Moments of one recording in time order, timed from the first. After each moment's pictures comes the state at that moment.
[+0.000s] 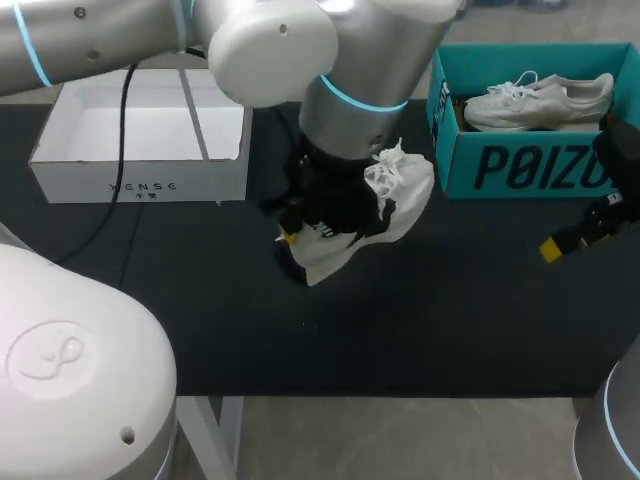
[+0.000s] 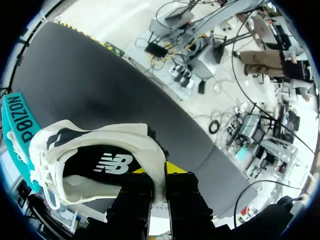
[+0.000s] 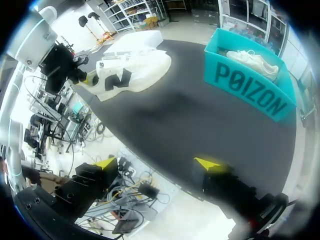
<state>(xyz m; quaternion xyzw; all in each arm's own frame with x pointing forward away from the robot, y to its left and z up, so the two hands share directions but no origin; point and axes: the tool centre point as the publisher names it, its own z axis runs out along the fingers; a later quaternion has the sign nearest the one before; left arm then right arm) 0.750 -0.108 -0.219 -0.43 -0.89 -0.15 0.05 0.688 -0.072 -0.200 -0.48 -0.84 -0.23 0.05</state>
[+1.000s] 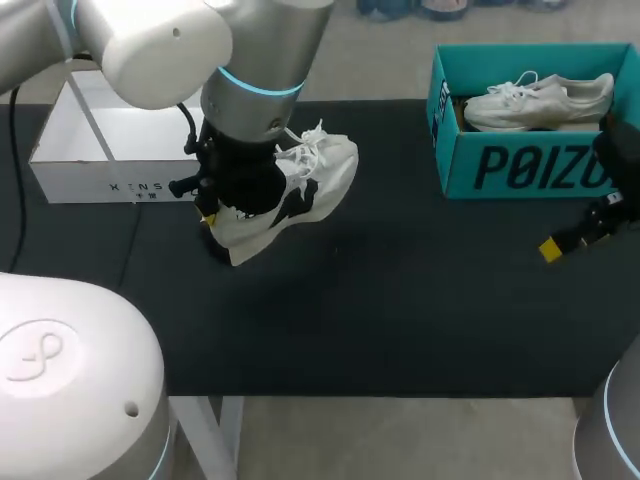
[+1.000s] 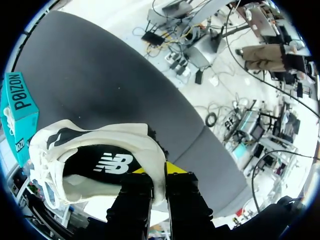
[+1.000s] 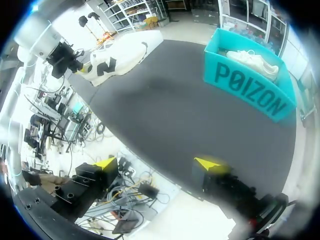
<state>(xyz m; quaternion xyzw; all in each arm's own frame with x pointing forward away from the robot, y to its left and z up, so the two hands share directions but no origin) 0.779 -0.004 -0.215 -0.41 -0.89 -0.17 0.04 0.688 -0.072 -0.200 -0.48 -0.84 -0.23 0.05</state>
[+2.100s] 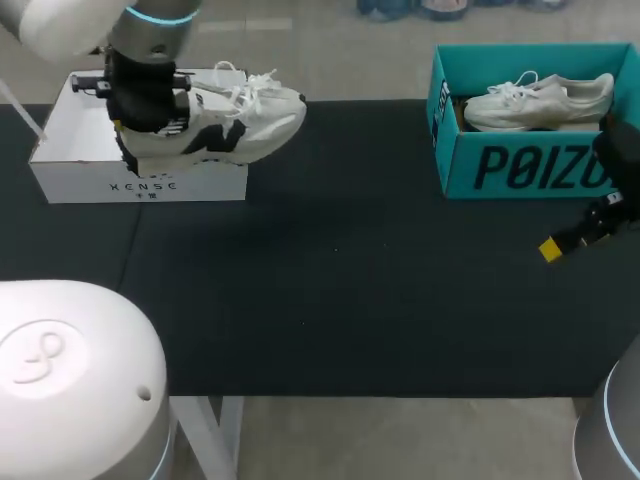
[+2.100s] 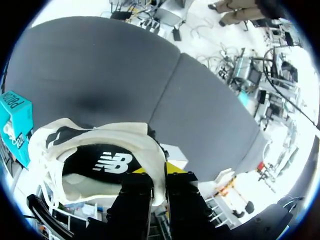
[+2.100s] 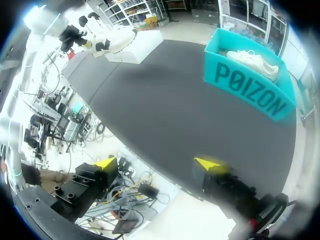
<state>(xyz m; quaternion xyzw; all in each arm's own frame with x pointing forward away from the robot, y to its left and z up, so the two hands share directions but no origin) 0.920 0.135 -0.156 -0.55 -0.80 -0.25 0.00 0.688 -0.072 -0.200 -0.48 -0.84 -0.23 0.05</state>
